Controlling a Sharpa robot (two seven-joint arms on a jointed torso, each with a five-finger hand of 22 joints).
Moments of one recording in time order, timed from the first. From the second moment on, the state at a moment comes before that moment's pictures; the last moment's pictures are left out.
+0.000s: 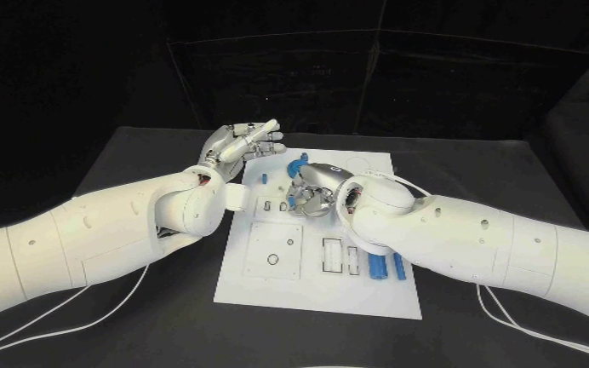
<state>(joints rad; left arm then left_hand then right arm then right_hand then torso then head) 1.14 -0.82 -0.01 1.50 0.07 -0.35 0.52 1.28 0.12 -0.03 0.02 0.06 0.93 0.23 0.11 0.07 1.01 0.18 0.14 0.07 1.11 0.13 0.15 0.17 0.18 0.89 0.24 0.22 0.08 1.15 -0.47 -0.03 1.43 -1.46 -0.23 -0.31 1.38 -0.02 0.32 0.04 0.14 1.03 0.12 0.17 0.06 1.32 0.03 1.26 1.13 1.46 -0.04 1.46 1.31 0.09 1.39 0.07 1.43 1.19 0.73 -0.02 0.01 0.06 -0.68</state>
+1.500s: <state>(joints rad) 1.14 -0.82 -0.01 1.49 0.07 -0.34 0.52 1.28 0.12 -0.03 0.02 0.06 0.93 0.23 0.11 0.07 1.01 0.18 0.14 0.07 1.11 0.13 0.15 0.17 0.18 0.89 0.24 0.22 0.08 1.14 -0.45 -0.03 1.39 -1.50 -0.22 -0.31 1.34 -0.06 0.33 0.03 0.13 1.02 0.14 0.15 0.06 1.31 0.04 1.23 1.11 1.47 -0.04 1.46 1.31 0.09 1.39 0.07 1.43 1.18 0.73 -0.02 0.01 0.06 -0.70</state>
